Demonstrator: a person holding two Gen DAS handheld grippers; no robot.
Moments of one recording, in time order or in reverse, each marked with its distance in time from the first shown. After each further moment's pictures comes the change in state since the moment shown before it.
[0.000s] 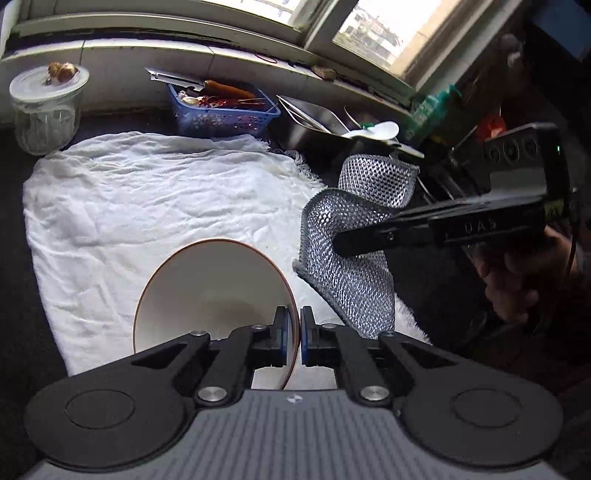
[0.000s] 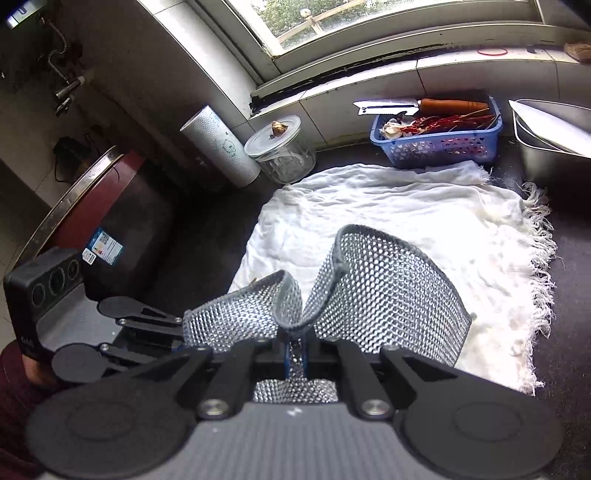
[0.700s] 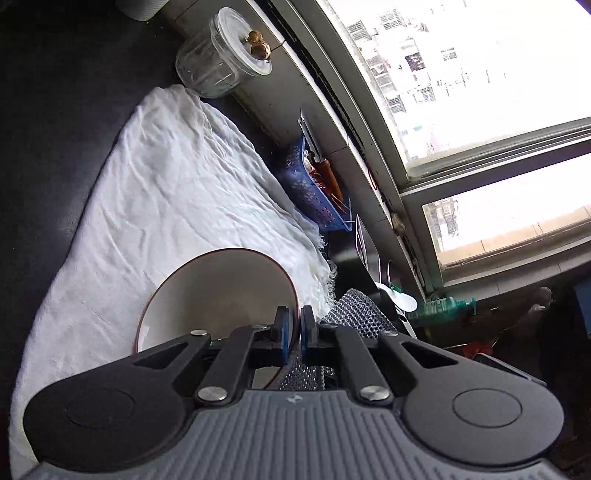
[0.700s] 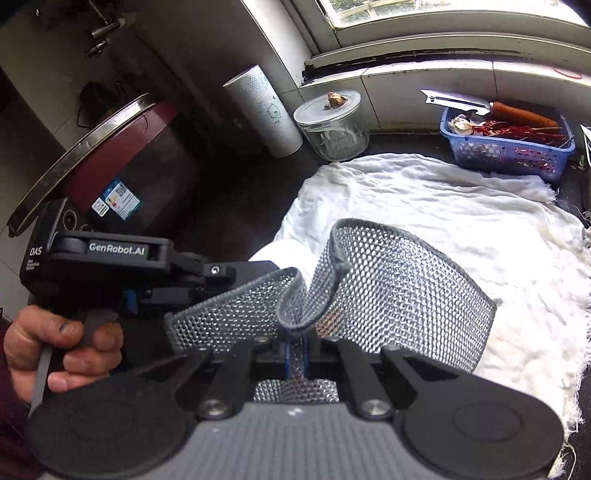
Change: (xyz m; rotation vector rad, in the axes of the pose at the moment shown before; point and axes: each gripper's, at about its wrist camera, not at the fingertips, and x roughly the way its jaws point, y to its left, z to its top) left arm -0.016 0.043 -0.016 -0.583 -0.297 -0.025; right arm 0.043 0.041 -0.008 -0.183 0.075 0.019
